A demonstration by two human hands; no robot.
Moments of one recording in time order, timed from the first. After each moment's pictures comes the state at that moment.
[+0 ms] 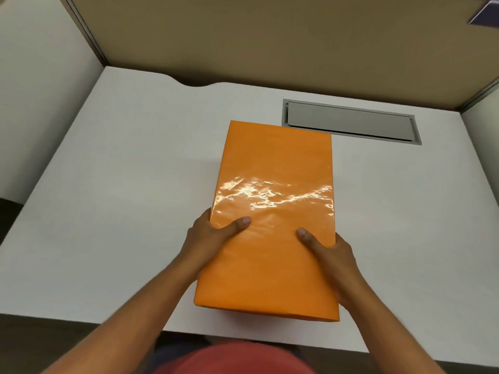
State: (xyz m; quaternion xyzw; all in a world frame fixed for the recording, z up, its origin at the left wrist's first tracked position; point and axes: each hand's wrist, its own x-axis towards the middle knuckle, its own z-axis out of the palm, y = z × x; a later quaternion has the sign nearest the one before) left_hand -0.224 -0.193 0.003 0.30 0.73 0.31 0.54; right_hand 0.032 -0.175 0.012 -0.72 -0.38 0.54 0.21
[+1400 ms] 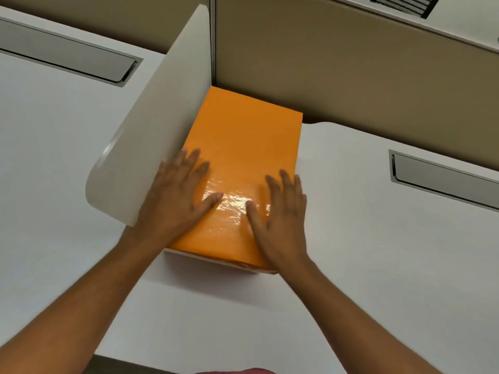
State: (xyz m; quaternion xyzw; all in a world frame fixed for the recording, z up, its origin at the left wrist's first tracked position) left_hand -0.669 -0.149 0.008 0.65 0.74 0.13 0.09; right_hand -0.442 -0.113 0.016 -0.57 -0.77 0.21 0.19
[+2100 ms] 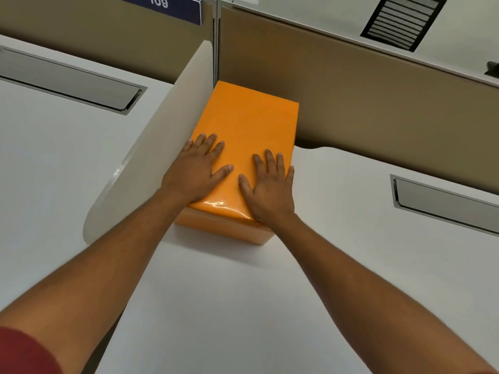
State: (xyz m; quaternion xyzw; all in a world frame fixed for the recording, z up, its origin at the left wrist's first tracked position) left_hand -0.707 -0.016 0.004 0.68 0.72 0.08 0.07; right_hand -0.506 0.019 -0.002 -0.55 -0.82 0.12 0.09
